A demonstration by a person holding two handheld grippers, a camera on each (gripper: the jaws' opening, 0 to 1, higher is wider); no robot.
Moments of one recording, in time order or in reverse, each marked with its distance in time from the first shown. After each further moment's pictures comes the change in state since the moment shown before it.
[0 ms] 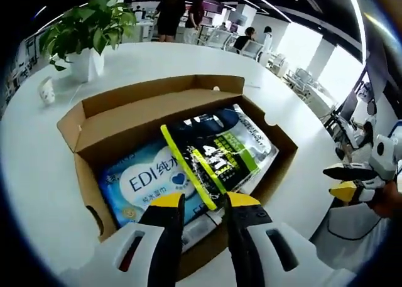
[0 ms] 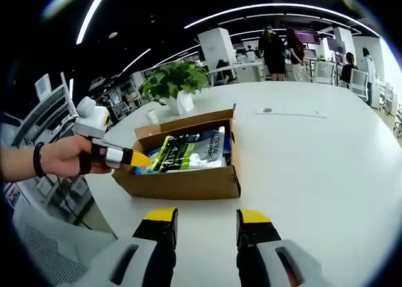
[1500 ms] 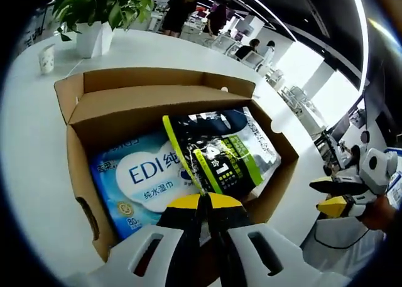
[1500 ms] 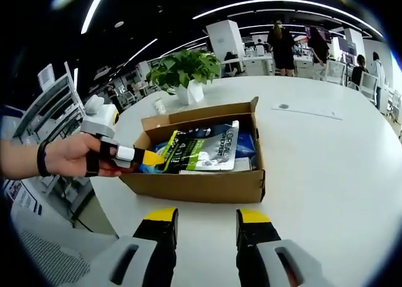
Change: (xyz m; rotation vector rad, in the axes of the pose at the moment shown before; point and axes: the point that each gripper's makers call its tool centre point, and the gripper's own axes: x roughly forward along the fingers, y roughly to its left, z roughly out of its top) left arm 0.000 0.009 -0.017 -0.091 -0.015 -0.082; right arm 0.037 0.033 0.009 -0.054 0.063 0.036
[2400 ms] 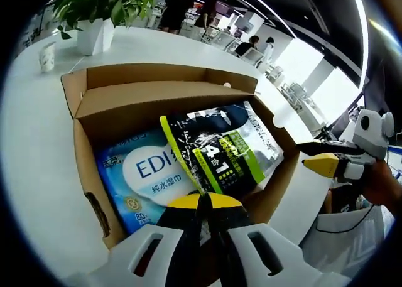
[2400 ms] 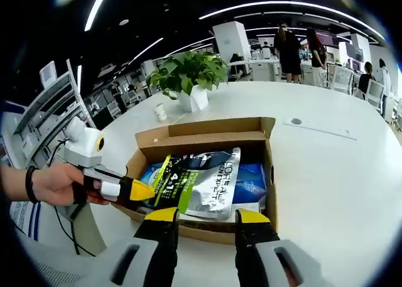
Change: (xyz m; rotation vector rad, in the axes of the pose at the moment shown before) left arm 0.000 0.011 0.000 0.006 0.025 -0.004; right arm 0.049 -0.007 0.054 -0.030 -0.003 0.013
